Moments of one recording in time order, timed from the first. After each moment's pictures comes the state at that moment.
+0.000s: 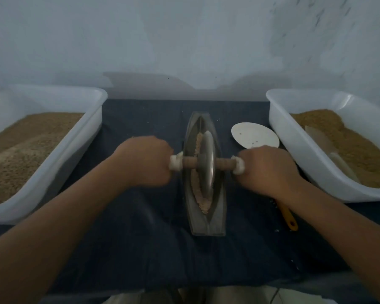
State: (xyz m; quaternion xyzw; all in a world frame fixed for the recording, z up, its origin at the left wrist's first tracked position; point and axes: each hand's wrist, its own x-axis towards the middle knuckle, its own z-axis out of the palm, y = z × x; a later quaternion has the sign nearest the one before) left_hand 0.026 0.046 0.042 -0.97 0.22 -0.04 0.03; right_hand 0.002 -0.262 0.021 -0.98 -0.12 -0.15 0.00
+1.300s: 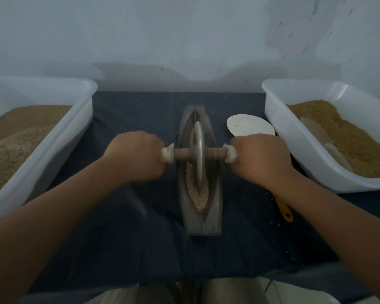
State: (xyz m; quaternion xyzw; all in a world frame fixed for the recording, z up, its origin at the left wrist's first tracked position) left_hand 0.026 0.046 0.029 -0.98 0.17 -0.08 0.03; right_hand 0.007 -0.255 0.024 -0.98 -0.13 -0.14 0.02
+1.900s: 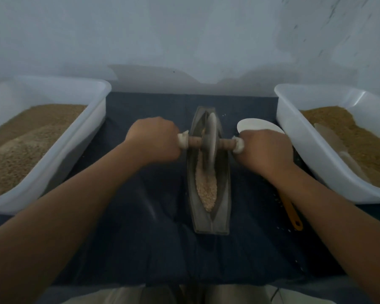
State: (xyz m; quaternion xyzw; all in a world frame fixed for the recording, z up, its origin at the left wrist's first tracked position) left_hand 0.057 0.029 0.046 -0.99 0.14 -0.07 0.03; right_hand 0.040 -0.252 0.021 -0.97 -0.10 -0.21 0.00
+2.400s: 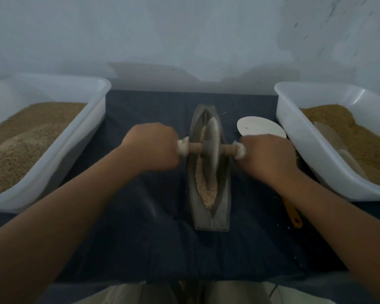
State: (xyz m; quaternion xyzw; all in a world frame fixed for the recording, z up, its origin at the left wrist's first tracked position) left_hand 0.034 0.035 0.046 -0.98 0.17 -0.04 0.04; right_hand 0.019 -0.255 0.020 -0.97 -0.11 -0.20 -0.03
